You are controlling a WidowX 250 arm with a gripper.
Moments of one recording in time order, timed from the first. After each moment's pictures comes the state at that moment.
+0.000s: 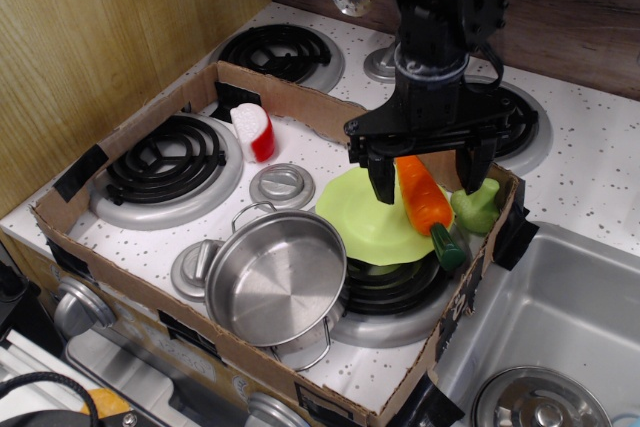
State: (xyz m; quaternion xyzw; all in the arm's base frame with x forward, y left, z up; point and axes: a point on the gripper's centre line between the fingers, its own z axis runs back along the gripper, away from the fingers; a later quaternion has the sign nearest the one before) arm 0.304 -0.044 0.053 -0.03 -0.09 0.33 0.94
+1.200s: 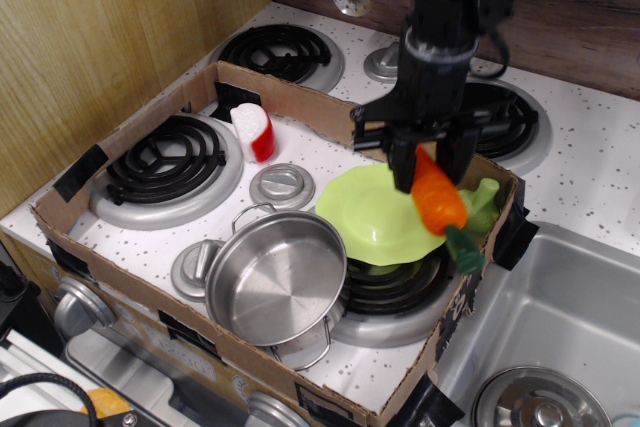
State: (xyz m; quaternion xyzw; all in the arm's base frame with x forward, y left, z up) arm 0.308 -0.037 0.062 0.00 -0.04 0.37 0.93
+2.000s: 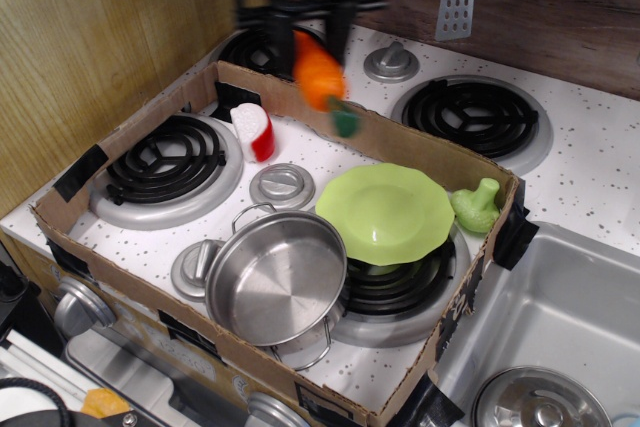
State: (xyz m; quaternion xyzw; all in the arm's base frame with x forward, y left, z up) arm 0.319 0.058 0.112 0.02 -0.03 0.38 0.92
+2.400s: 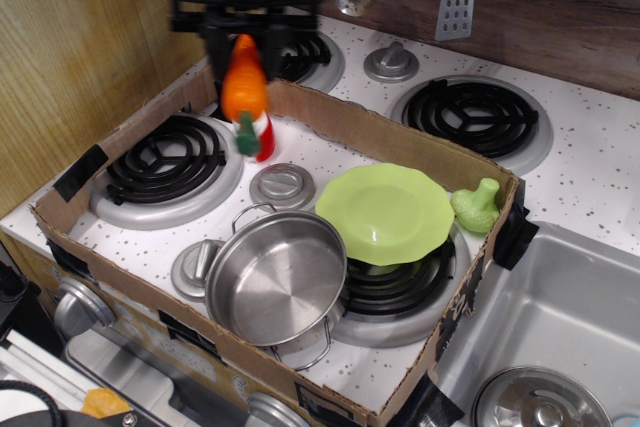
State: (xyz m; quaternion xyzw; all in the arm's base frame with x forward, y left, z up) arm 0.300 0.112 0.101 0.08 -0.07 0.30 0.95
